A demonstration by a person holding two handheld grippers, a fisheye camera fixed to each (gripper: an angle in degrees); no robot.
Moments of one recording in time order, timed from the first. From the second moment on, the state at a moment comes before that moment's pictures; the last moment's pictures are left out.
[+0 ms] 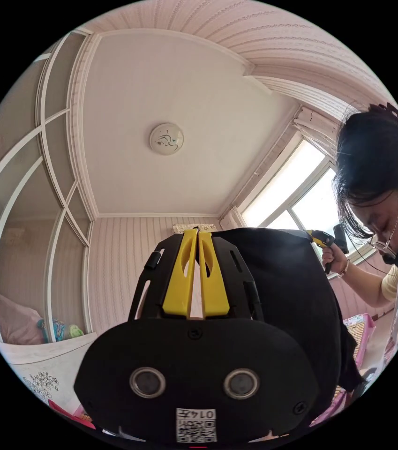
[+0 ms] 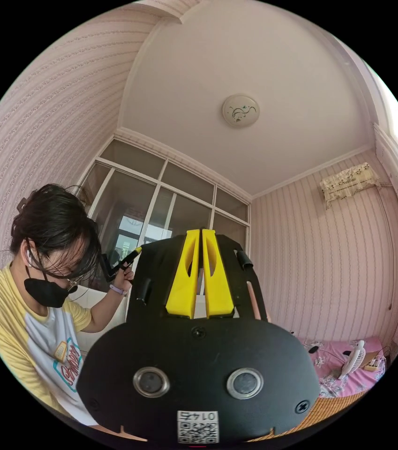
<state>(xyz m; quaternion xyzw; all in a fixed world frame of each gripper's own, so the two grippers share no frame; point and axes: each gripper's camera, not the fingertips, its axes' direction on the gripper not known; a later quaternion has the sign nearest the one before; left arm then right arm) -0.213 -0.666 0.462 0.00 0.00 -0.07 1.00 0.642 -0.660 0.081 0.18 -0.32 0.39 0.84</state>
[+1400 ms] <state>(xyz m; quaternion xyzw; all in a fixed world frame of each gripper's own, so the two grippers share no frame) -0.130 0.069 0.479 -0.69 0.06 -0.39 0.61 0.209 -0.052 0.304 -0.55 -0.29 0.58 0.52</state>
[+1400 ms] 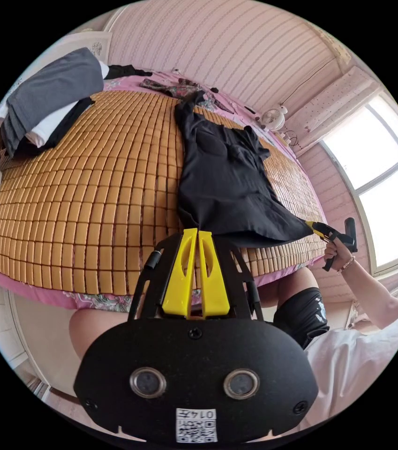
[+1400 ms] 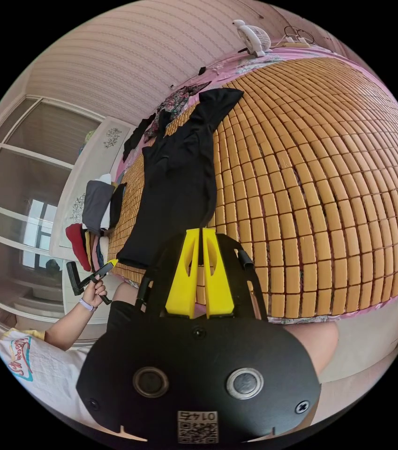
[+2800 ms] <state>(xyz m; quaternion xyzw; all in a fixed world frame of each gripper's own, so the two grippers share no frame) -0.146 -0.052 0.195 -0.63 0.03 -0.30 0.72 0.208 -0.130 0.125 -0.58 -0.11 0.45 0.67</state>
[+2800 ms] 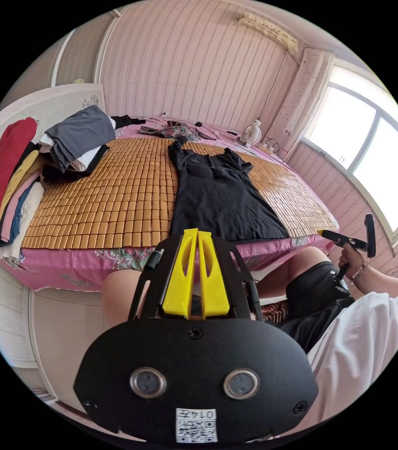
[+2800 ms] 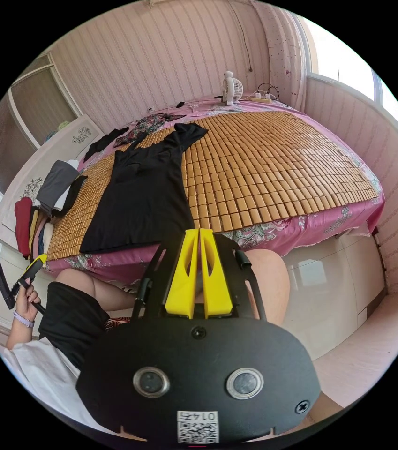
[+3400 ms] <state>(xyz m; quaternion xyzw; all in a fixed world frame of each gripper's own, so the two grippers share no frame) -0.088 0.088 0.308 -0.61 0.13 -0.31 0.72 0.323 -0.034 0.321 -0.54 -0.13 0.38 0.74</state>
